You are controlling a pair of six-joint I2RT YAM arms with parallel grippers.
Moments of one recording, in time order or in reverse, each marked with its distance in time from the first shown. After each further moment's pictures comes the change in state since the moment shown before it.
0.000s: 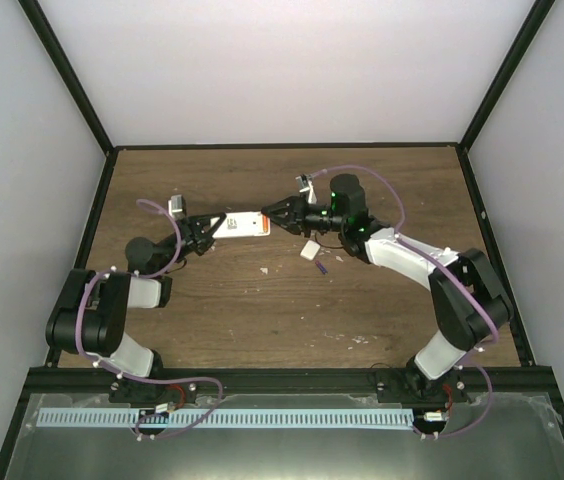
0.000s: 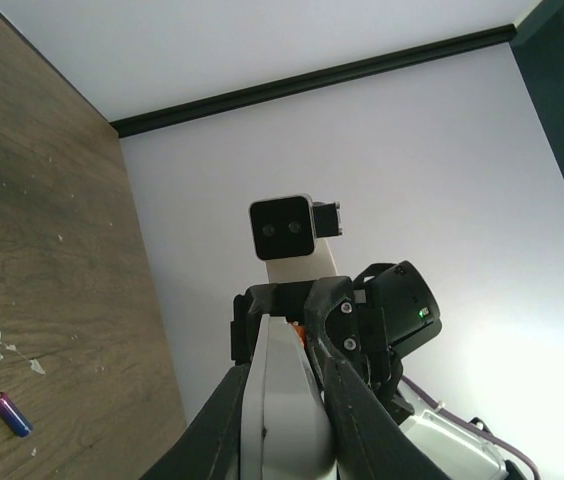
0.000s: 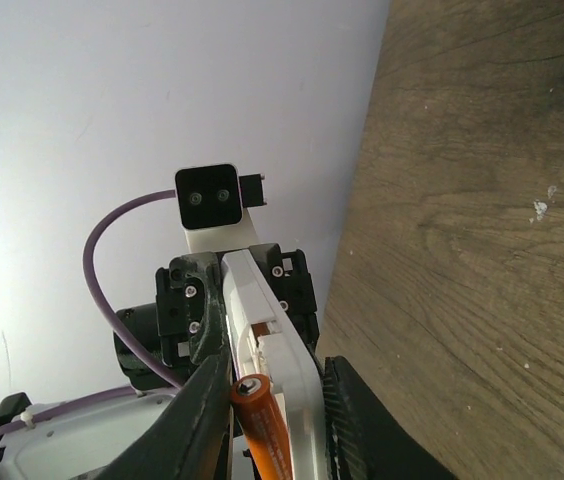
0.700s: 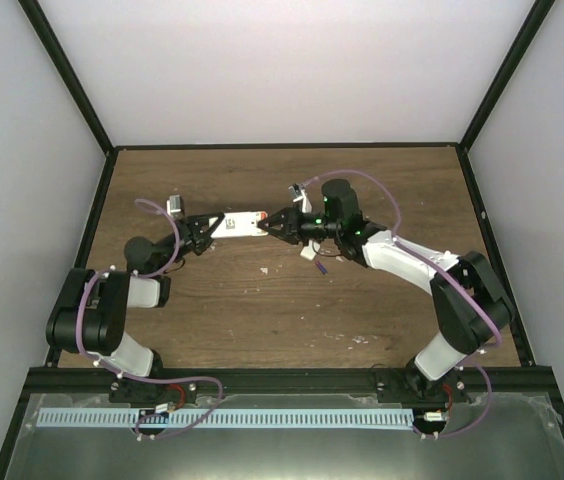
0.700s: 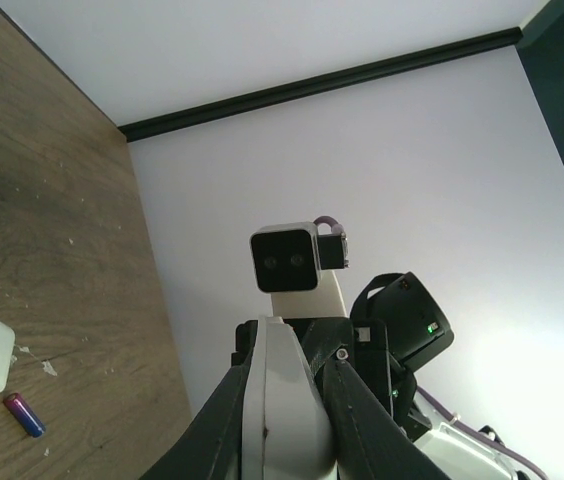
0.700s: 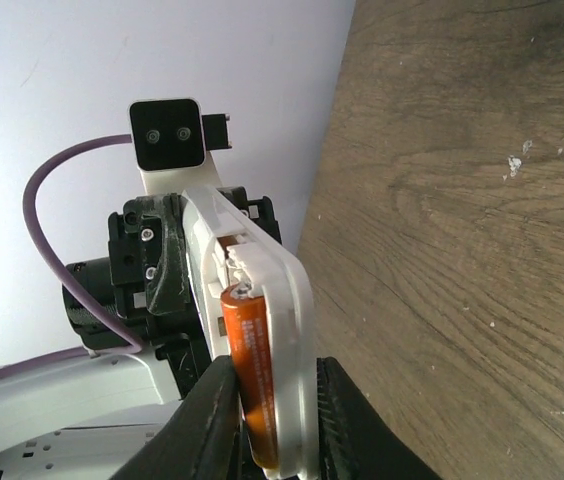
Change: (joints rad) left arm 0.021 0.007 0.000 -0.004 0.014 0.010; right arm 0.043 -0.020 0.000 -0.144 0.015 -0.123
